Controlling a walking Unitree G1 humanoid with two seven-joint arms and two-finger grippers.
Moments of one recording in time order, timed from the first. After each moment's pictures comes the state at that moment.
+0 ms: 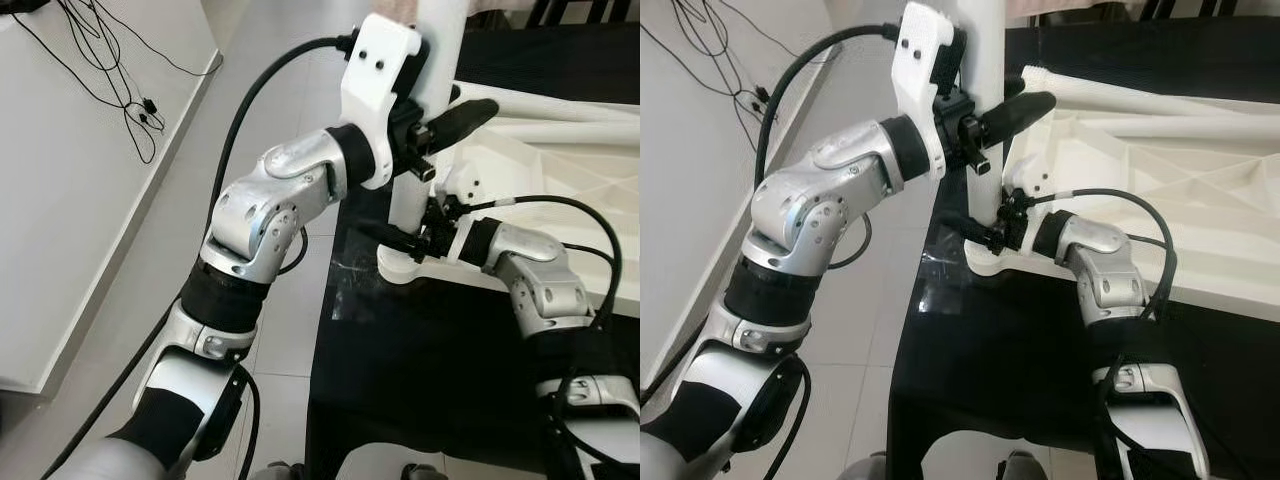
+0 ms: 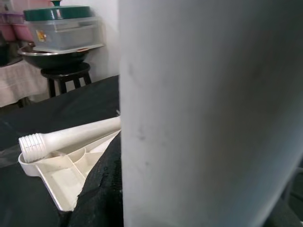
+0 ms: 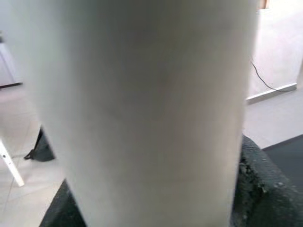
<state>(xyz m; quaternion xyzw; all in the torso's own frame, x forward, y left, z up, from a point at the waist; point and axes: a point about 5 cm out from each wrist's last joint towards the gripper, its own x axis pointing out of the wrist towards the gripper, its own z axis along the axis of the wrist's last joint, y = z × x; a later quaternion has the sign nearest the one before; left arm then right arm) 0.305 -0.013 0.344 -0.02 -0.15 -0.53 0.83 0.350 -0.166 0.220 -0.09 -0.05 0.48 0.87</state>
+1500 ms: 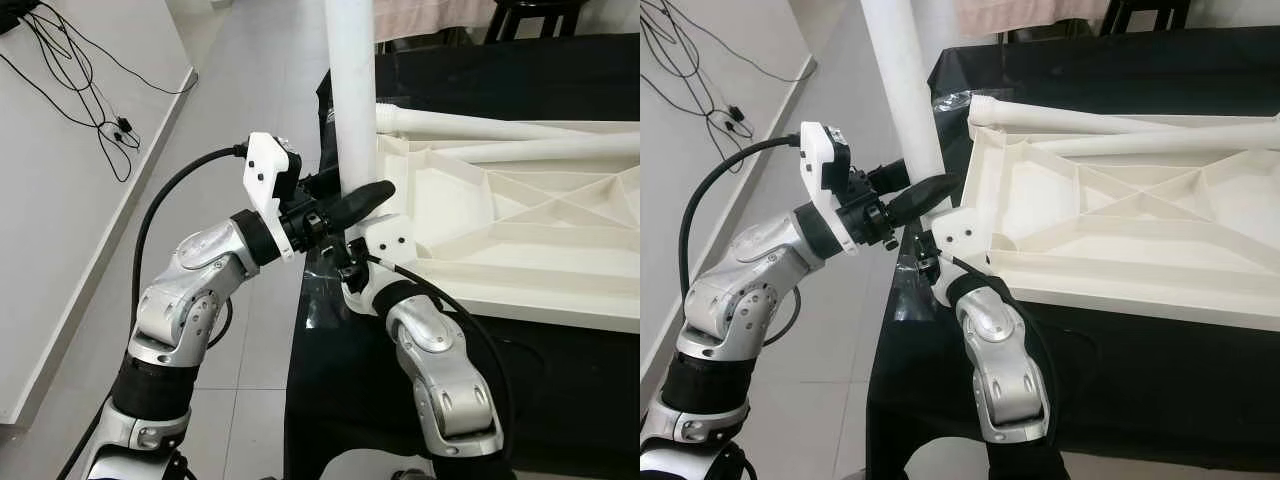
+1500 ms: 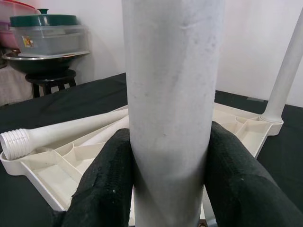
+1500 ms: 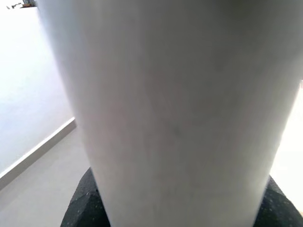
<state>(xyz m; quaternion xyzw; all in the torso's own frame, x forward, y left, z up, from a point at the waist) 0.294 0.070 0.274 -0.03 -0.16 -0.53 0.83 0.291 -0.080 0.189 -0.05 -0.02 0.17 0.98</state>
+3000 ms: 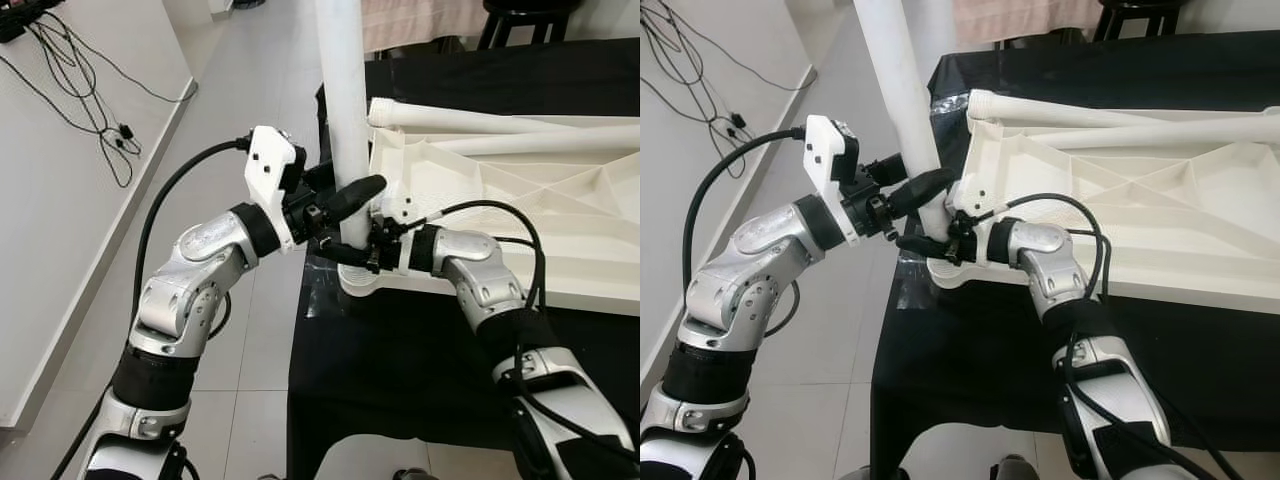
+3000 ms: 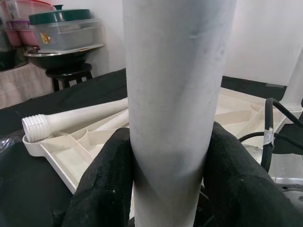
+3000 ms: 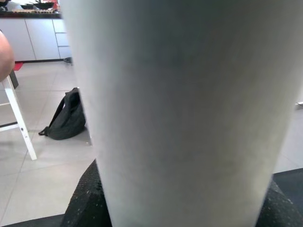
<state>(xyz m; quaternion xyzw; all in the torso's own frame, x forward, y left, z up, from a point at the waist) 0.302 0.070 0.275 -0.01 -0.15 -0.49 0.86 0.366 -0.123 0.198 -0.13 -0.02 0.54 0.83</state>
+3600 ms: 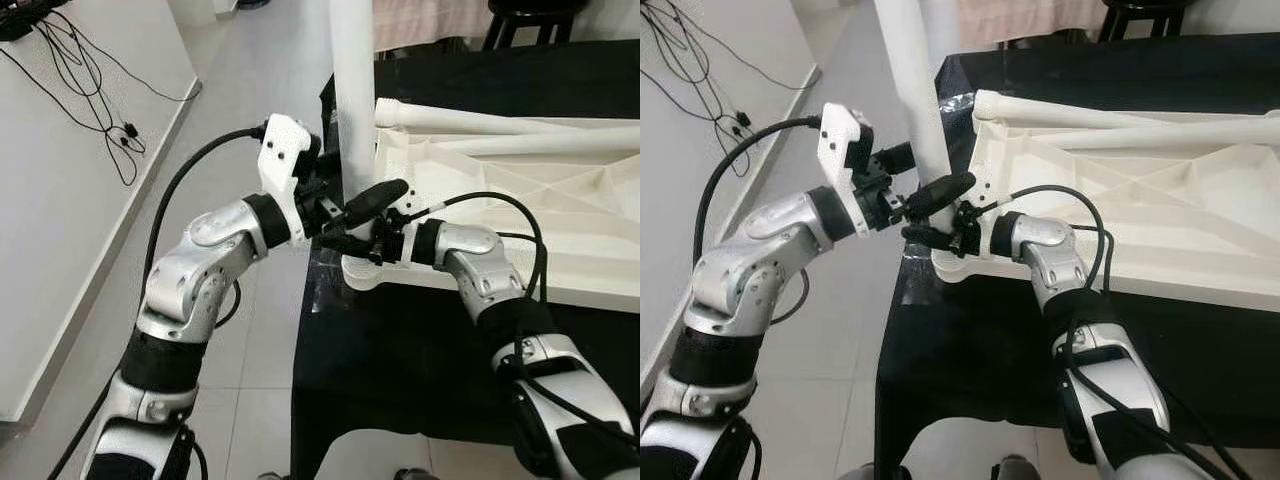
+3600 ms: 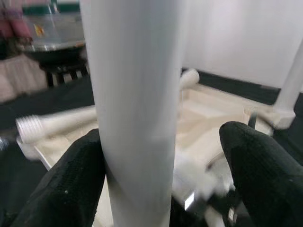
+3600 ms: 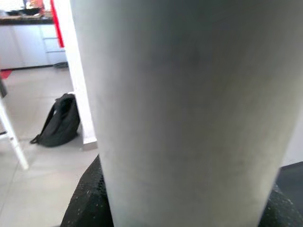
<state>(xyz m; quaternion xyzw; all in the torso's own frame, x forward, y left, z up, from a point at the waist) 0.308 0.058 0.310 -0.01 -0.16 -0.51 0.84 0.374 -0.132 0.204 -0.12 -0.03 0.51 0.85</state>
